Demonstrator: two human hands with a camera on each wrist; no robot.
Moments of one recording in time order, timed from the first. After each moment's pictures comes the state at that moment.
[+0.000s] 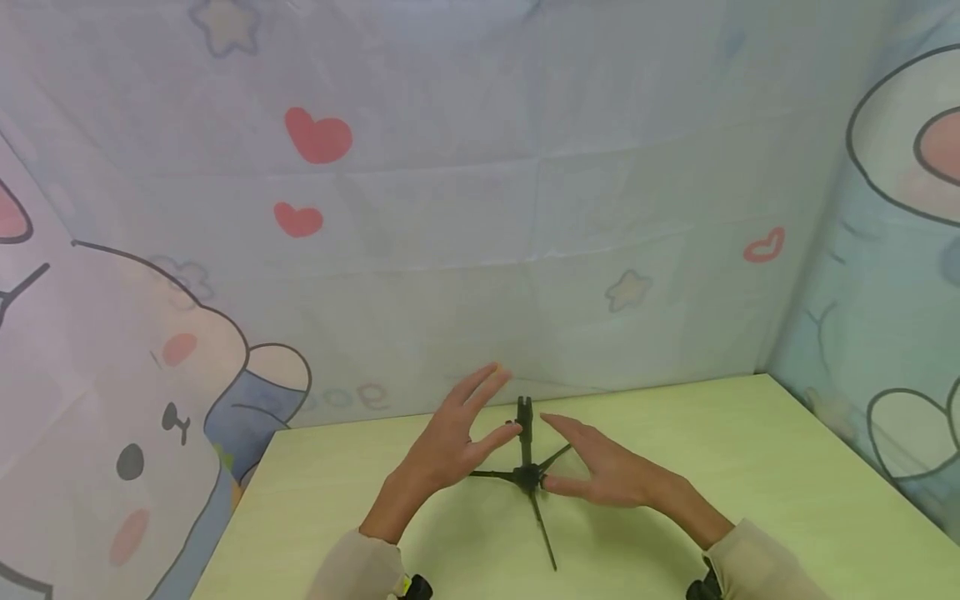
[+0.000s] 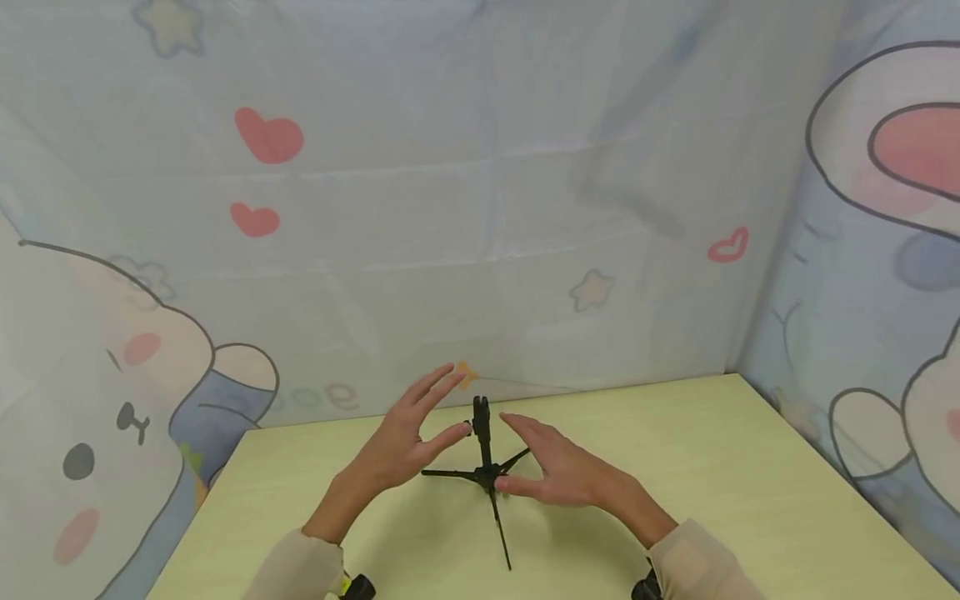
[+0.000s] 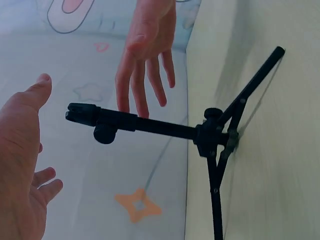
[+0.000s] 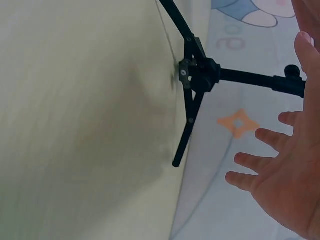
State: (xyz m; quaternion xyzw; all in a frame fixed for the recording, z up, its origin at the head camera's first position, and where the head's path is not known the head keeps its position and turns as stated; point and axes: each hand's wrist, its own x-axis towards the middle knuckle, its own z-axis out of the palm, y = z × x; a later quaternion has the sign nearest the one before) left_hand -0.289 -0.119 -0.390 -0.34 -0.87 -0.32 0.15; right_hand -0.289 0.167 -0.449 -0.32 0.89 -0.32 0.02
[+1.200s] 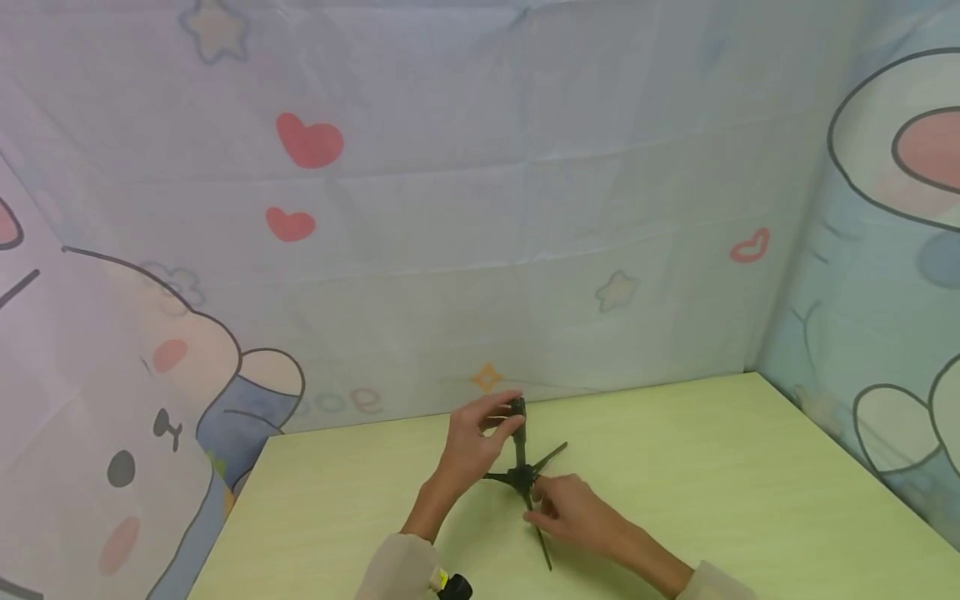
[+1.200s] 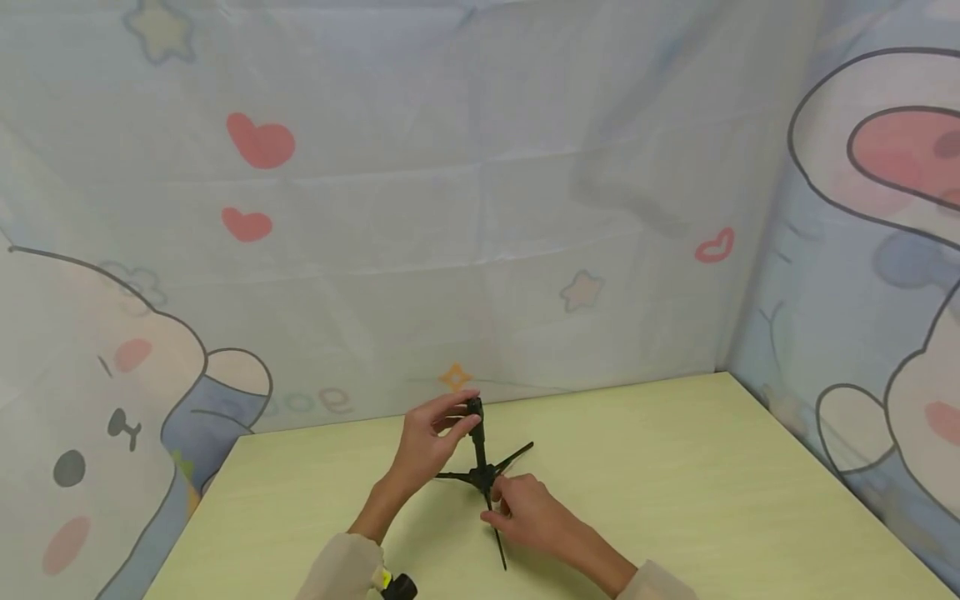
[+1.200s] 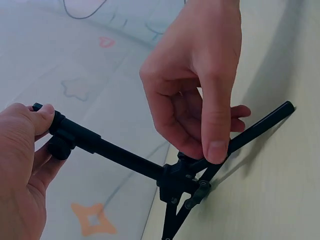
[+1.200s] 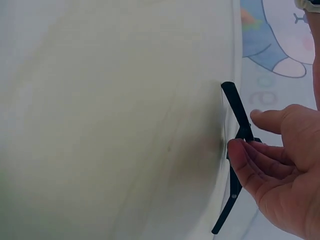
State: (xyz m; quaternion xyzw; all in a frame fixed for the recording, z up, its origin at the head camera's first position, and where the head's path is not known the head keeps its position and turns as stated) left_hand -0.317 -0.075 -0.437 -0.37 -0.73 -0.54 0.22; right_hand -0.270 0.125 -0.501 -0.34 0.87 -0.36 -0.02
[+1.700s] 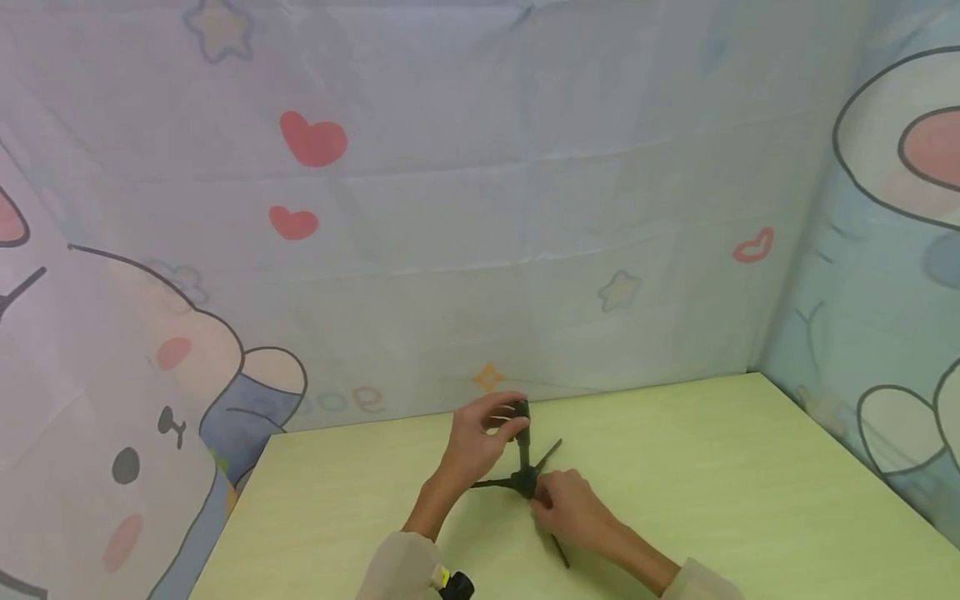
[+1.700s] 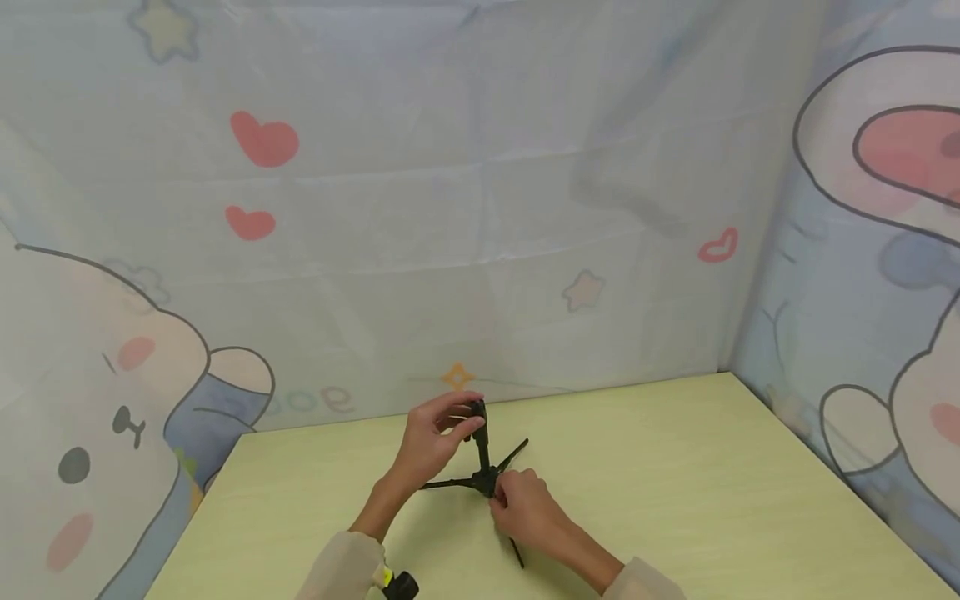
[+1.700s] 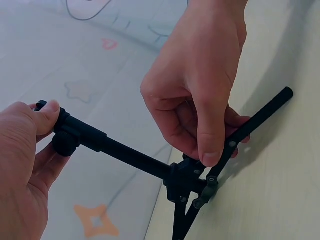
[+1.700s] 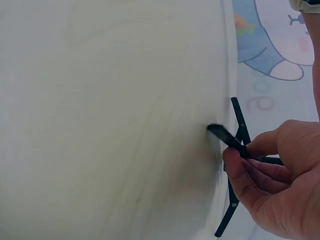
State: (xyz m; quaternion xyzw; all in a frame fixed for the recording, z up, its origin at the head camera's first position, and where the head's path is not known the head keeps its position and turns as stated) left_hand -0.312 -0.078 -0.431 -0.37 -0.73 -0.55 0.18; right_hand -0.269 0.109 -0.501 -0.25 0.89 -0.37 -0.05
